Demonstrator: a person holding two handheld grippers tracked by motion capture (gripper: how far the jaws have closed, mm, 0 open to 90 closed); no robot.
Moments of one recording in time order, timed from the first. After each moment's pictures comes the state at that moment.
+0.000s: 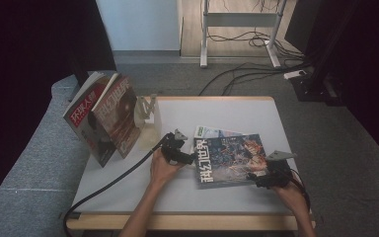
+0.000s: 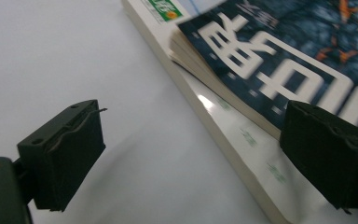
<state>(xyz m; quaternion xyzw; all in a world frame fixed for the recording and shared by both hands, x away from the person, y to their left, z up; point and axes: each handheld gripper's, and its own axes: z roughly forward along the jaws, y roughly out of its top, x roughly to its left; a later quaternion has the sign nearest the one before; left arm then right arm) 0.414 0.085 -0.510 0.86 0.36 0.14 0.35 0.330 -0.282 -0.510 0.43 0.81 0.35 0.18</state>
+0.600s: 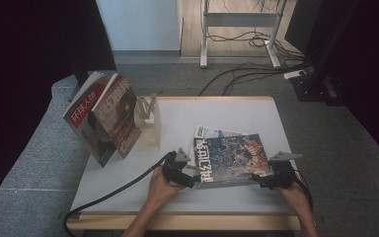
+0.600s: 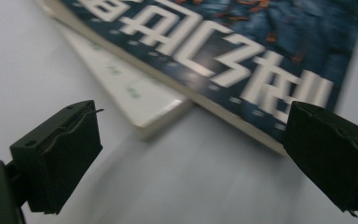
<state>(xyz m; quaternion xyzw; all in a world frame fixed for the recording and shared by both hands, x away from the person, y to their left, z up) 0.344 0.079 -0.511 0.88 0.29 0.10 0.37 0.330 -0.296 -0.516 0.44 0.80 0.37 0.15</state>
